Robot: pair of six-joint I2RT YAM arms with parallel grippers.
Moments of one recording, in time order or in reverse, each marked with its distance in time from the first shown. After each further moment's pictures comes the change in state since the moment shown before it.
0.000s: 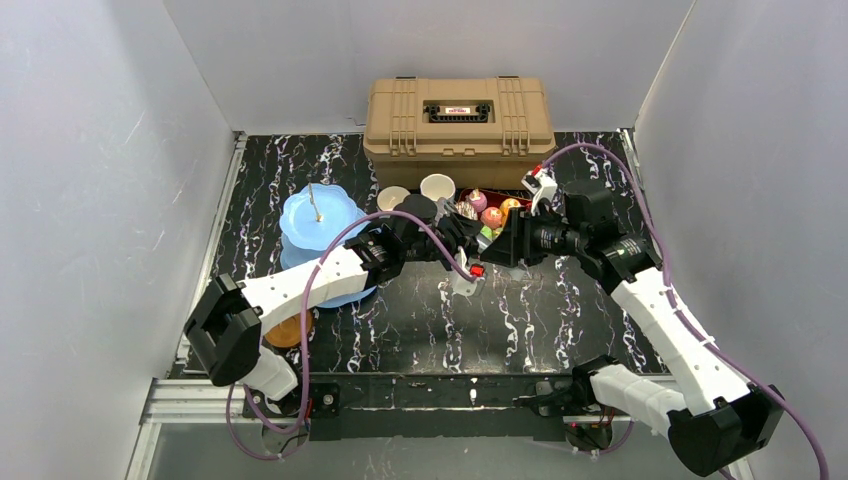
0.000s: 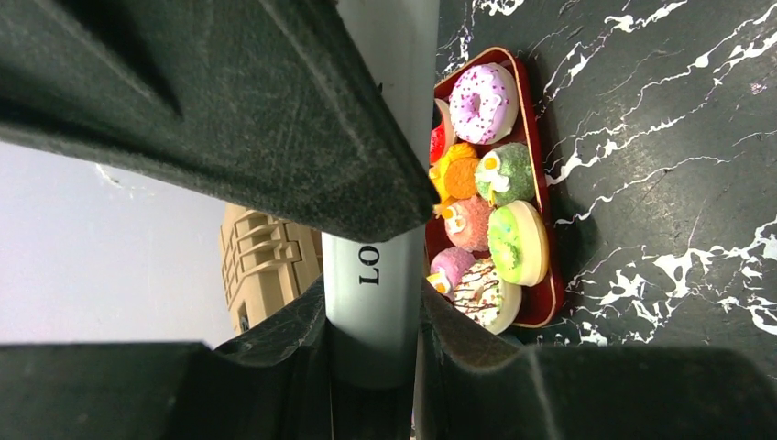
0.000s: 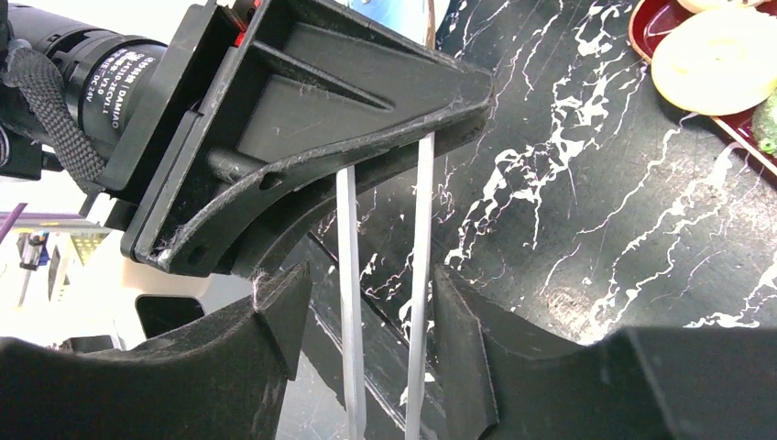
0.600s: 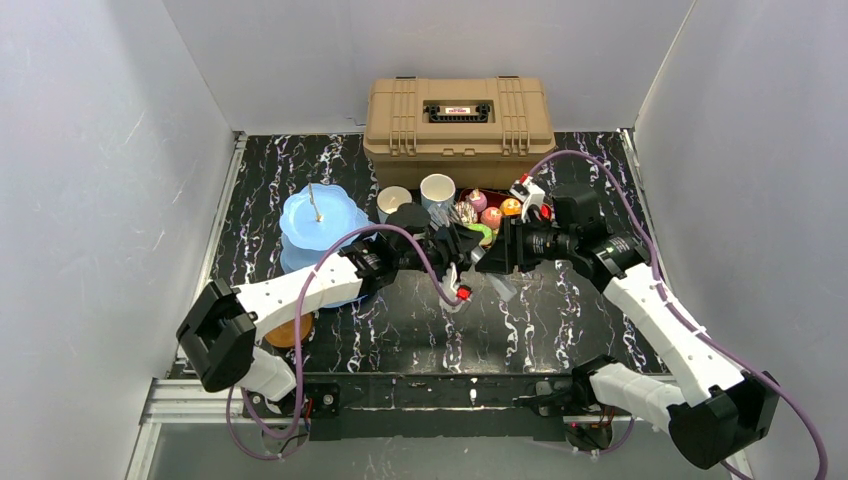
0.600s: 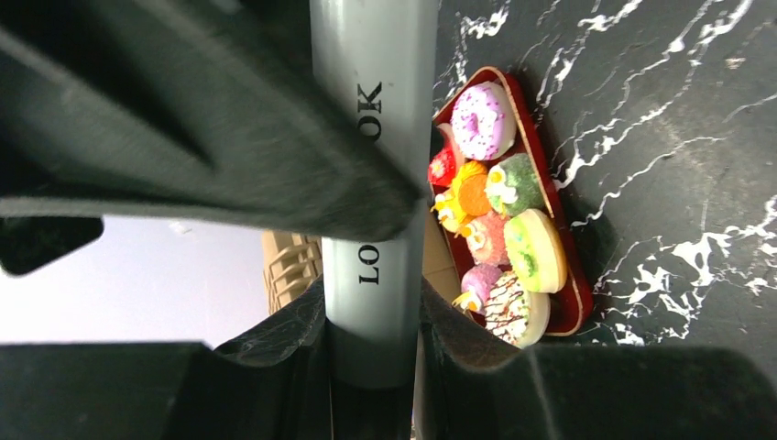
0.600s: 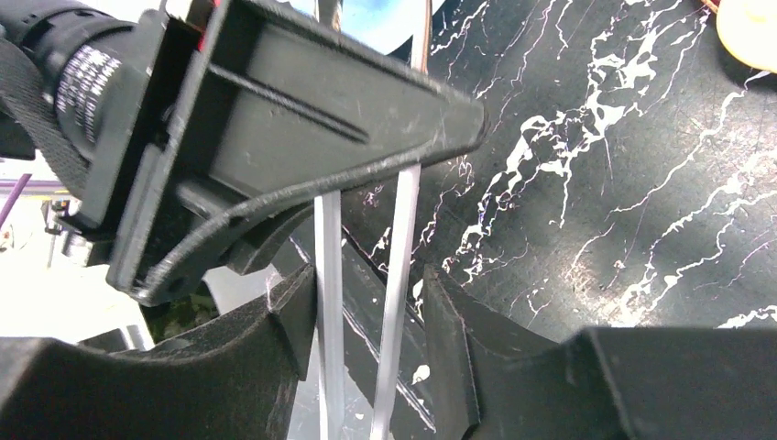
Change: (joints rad) left arm 0.001 -0.039 -0.069 0.035 0.069 0.168; right arm 0.034 0.027 -0.038 0.007 -0.040 0.012
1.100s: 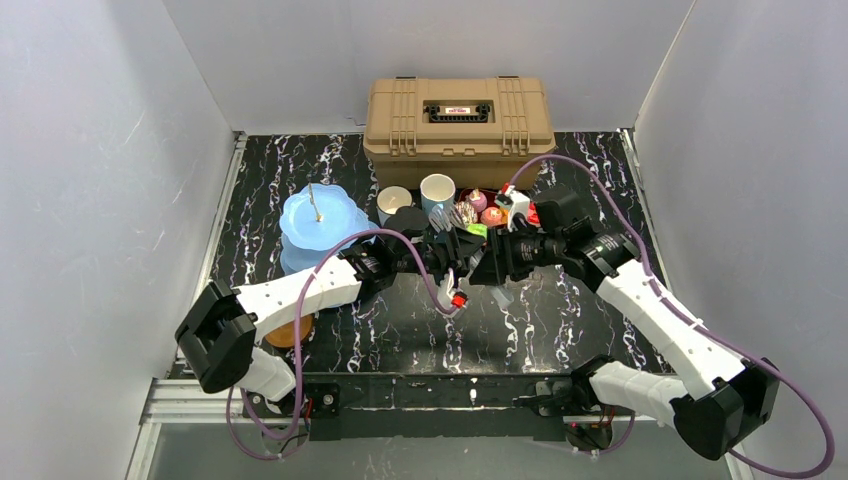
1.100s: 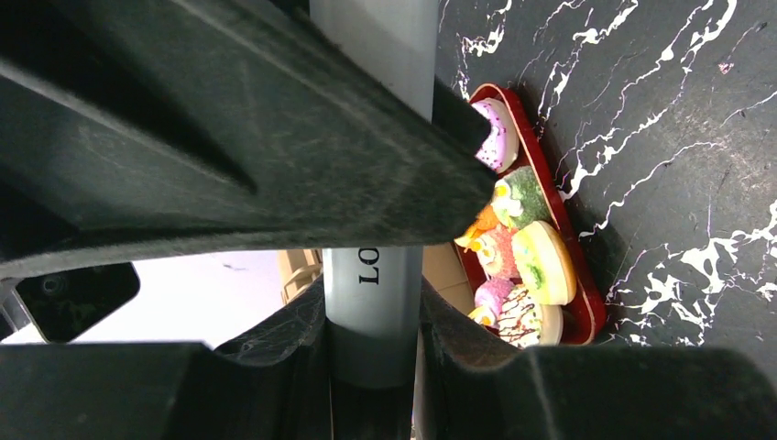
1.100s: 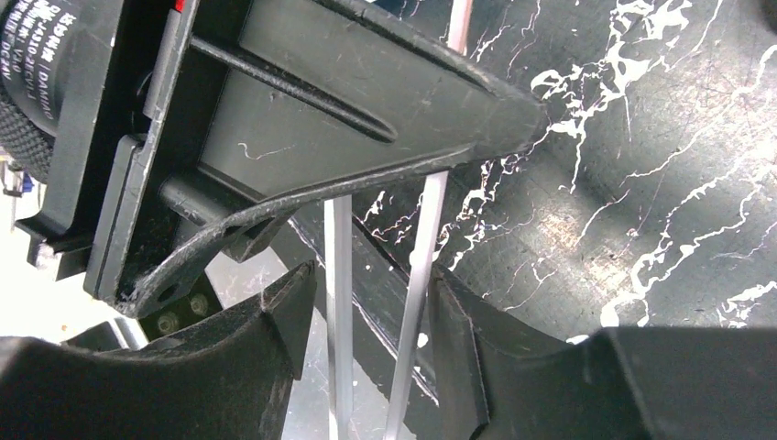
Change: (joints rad) left arm -0.001 -0.013 -0.048 0.030 0.061 0.089; right arm 0.094 0.038 0.048 -0.112 0.064 -0.032
